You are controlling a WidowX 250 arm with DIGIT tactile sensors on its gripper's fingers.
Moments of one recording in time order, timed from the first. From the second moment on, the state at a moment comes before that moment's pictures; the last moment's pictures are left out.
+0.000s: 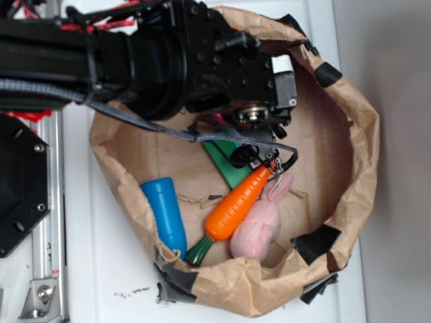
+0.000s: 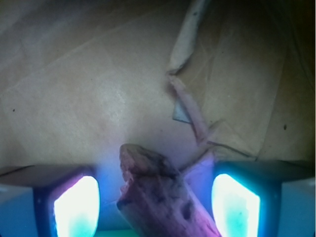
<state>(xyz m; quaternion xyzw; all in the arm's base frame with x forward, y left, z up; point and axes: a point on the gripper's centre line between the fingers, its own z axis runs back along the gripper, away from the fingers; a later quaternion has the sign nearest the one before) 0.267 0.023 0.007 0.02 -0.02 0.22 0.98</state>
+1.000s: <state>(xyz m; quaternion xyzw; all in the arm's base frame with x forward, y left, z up) 0.272 0.020 -0.002 0.02 -0.03 0.20 0.98</state>
